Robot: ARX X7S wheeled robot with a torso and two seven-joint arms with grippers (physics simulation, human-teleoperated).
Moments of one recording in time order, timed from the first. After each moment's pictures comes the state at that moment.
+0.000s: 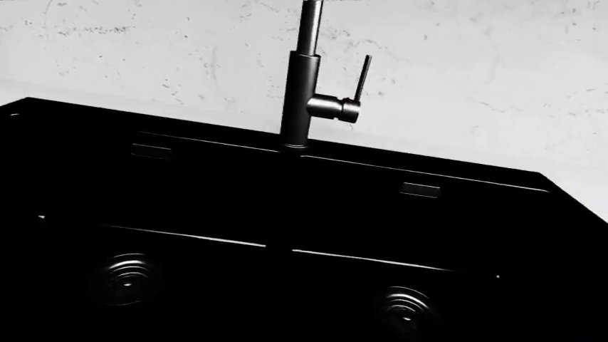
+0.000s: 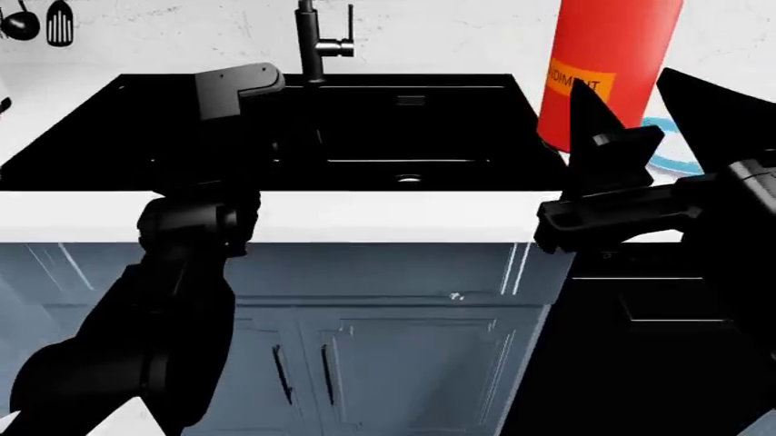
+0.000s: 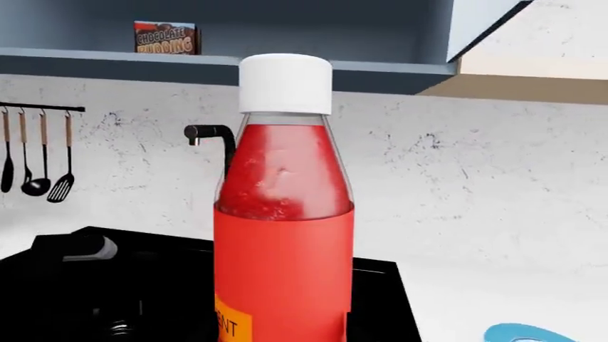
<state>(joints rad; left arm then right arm) -1.38 -0.02 -0.14 -1.31 -0.01 -0.21 0.03 1.23 0.80 -0.19 -0.84 2.12 0.93 1.44</state>
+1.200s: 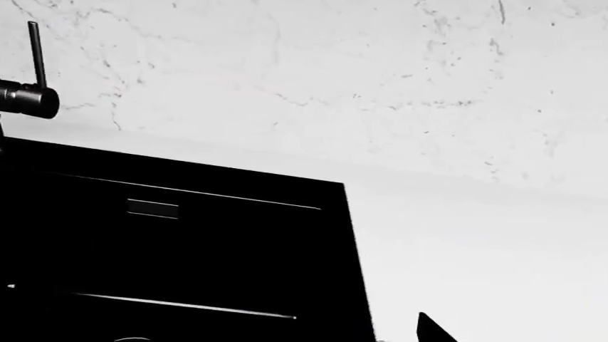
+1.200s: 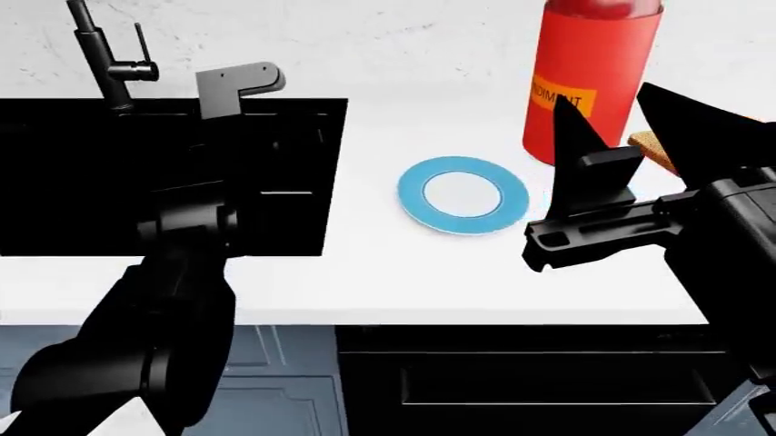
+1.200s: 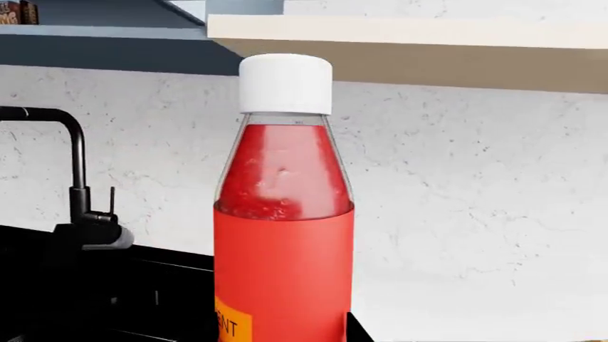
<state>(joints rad) -1.38 -0.02 -0.14 -1.31 -0.01 -0.20 0.04 1.17 0.81 -0.19 -0.87 2.06 0.91 1.37</state>
